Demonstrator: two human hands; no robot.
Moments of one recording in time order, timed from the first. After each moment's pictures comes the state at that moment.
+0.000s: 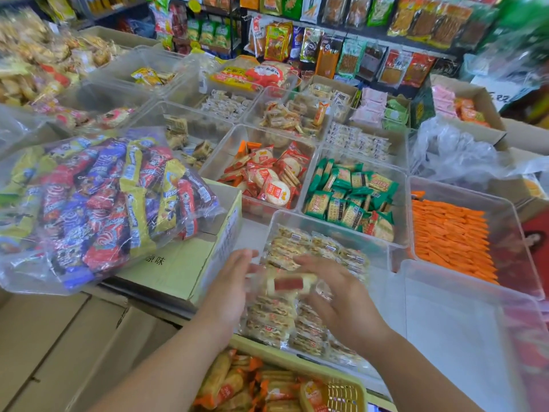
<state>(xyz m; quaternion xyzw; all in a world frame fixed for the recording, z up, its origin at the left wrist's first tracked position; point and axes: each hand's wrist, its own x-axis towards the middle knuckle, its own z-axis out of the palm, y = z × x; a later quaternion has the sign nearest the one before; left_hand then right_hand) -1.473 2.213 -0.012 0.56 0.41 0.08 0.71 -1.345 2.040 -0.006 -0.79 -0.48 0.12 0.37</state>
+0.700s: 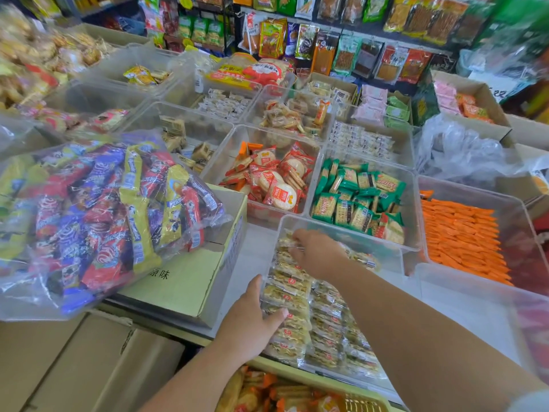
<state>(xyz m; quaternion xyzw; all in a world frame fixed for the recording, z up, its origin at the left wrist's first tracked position) -1.477 2.230 -0.106 0.81 0.33 -0.10 0.47 -1.264 2.159 -0.070 -0.89 -0.39 0.21 0.10</state>
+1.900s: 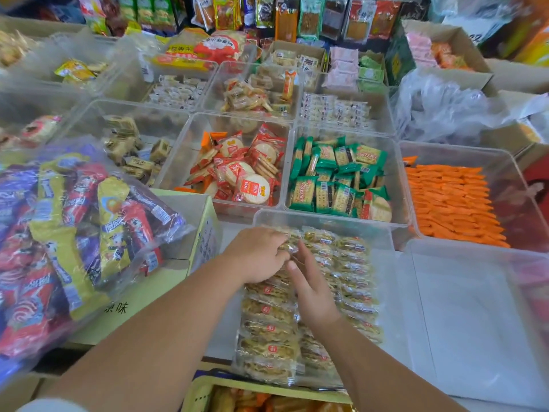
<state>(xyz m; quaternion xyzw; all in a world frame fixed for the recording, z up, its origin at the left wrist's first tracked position) -1.324 2.280 -0.081 0.97 0.04 -0.14 0.18 -1.329 2.109 -0.115 -0.76 -0.10 0.30 0.57</state>
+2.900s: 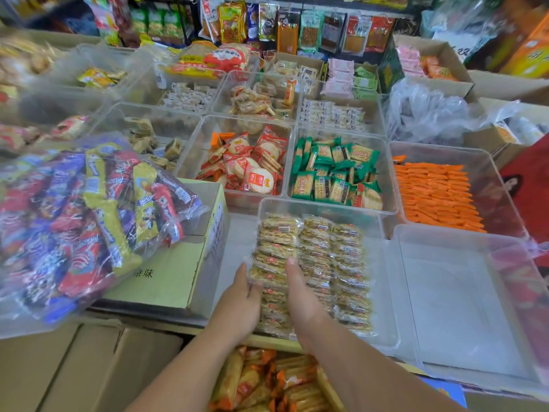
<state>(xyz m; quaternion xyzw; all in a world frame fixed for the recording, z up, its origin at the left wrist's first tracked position) -1.475 2.223 -0.091 0.78 0.36 -0.11 0.50 -1.403 2.107 -0.072 -0.71 0.10 0.45 0.53</state>
